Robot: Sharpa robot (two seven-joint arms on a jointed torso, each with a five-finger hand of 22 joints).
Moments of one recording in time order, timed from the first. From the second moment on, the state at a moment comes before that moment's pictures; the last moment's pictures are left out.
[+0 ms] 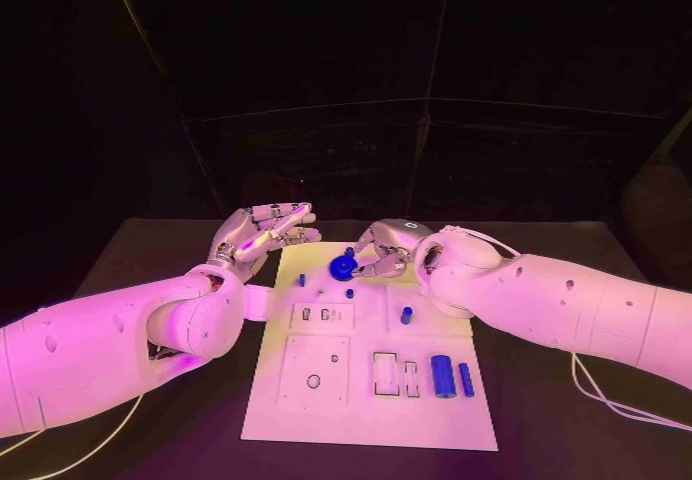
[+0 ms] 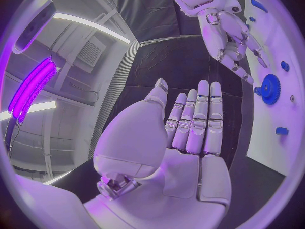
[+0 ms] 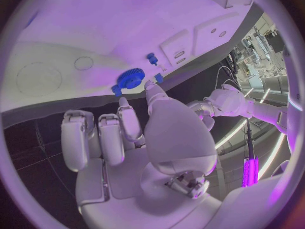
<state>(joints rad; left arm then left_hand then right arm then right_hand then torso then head) 1.23 -0.89 -0.09 1.62 0.10 -0.39 0.62 1.39 0.04 -0.03 0.13 0.05 0.95 0.22 0.10 0.07 1.02 0.17 0.11 0.07 1.12 0.12 0.17 0.13 0.17 0.92 0.23 0.29 0.11 1.26 -0.50 -0.06 1.26 -1.49 -0.27 -0.16 1.26 -0.04 0.03 0.17 0.24 0.80 0.18 0.07 0.07 1.38 0.09 1.32 1.31 1.47 0.02 1.52 1.31 0.05 1.46 0.13 1.52 1.31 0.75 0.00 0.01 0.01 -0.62</state>
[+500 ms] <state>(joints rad) 1.23 -0.90 -0.09 1.61 0.10 -0.39 0.62 1.40 0.04 -0.03 0.12 0.05 0.96 0.21 0.10 0.07 1.04 0.16 0.11 0.07 1.13 0.12 0.16 0.14 0.17 0.92 0.23 0.29 0.11 1.26 -0.81 -0.06 1.38 -1.27 -0.36 0.09 1.42 -0.06 0.05 0.04 0.22 0.92 0.16 0.09 0.07 1.38 0.08 1.30 1.30 1.47 0.01 1.51 1.31 0.05 1.45 0.12 1.51 1.31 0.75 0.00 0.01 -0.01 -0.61</state>
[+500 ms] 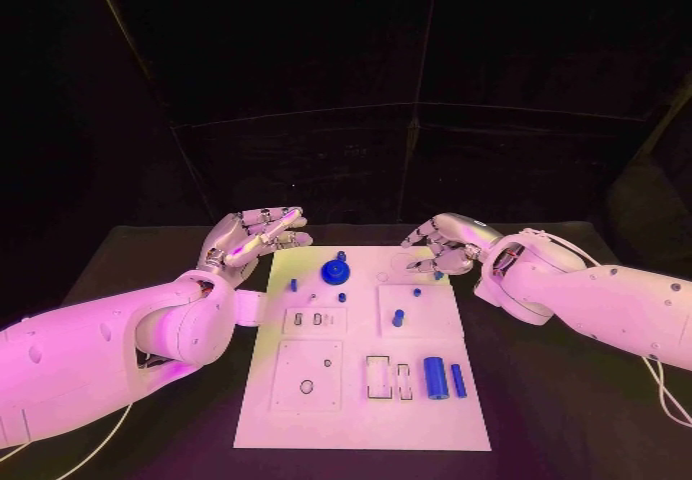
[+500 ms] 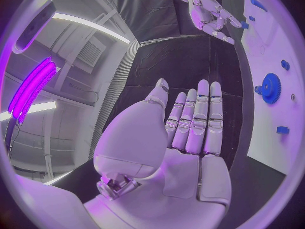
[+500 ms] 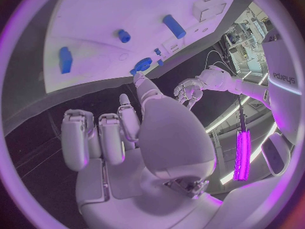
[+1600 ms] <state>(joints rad) 1.23 -0.88 -0.09 1.59 0.09 -0.38 0.62 1.40 0.04 -0.03 0.12 0.05 0.97 0.21 0.10 0.07 1.04 0.16 0.11 0.07 1.13 0.11 0.16 0.14 0.17 0.92 0.23 0.29 0.11 1.20 -0.82 -0.06 1.23 -1.20 -0.31 0.17 1.43 -0.06 0.05 0.02 0.23 0.91 0.17 0.08 0.07 1.36 0.08 1.28 1.29 1.47 0.01 1.51 1.31 0.05 1.45 0.12 1.51 1.31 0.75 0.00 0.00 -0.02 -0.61</state>
